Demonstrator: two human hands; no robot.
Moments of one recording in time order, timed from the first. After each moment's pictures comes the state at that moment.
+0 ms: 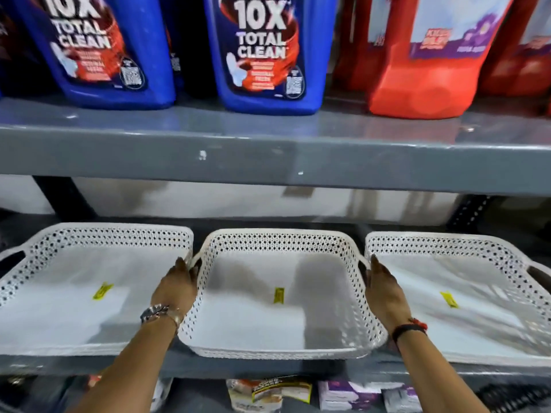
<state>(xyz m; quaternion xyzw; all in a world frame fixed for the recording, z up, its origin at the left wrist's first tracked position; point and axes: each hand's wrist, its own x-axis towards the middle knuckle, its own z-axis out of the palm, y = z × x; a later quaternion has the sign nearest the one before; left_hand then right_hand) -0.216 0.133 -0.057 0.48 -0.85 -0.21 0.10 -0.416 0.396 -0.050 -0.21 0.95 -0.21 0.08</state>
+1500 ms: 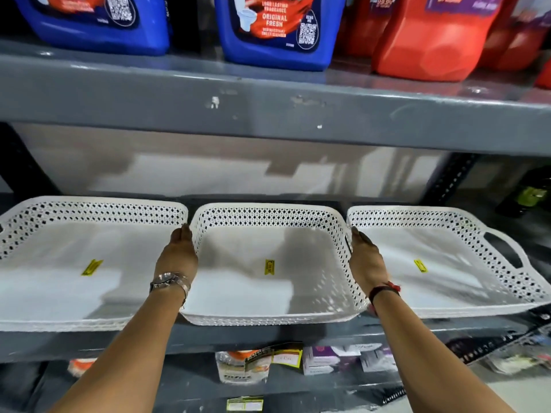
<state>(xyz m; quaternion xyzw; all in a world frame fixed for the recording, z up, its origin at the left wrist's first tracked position) -0.237 0.132 -0.068 0.42 -0.88 -0.20 0.08 -0.424 0.389 -0.067 -0.19 0.96 -0.23 0.03</state>
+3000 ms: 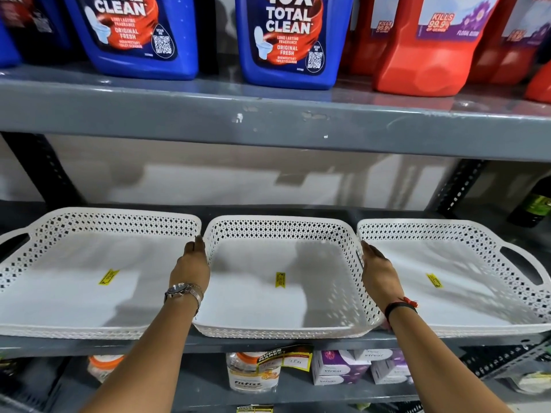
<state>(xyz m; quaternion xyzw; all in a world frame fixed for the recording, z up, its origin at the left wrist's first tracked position) -0.220 0.142 -0.068 0.41 -0.89 -0.16 0.07 -0.404 0.404 -0.061 -0.20 0.95 -0.24 0.01</state>
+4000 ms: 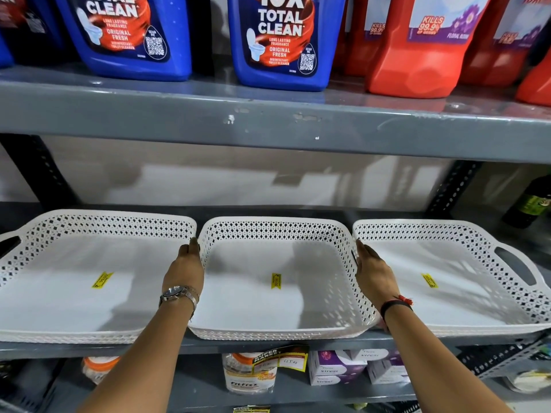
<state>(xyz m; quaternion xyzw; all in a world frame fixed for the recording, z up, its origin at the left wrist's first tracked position) -0.214 0.148 -0.065 0.42 -0.89 -0.14 0.08 -0.406 0.405 -0.064 -0.23 0.95 -0.19 0.00</state>
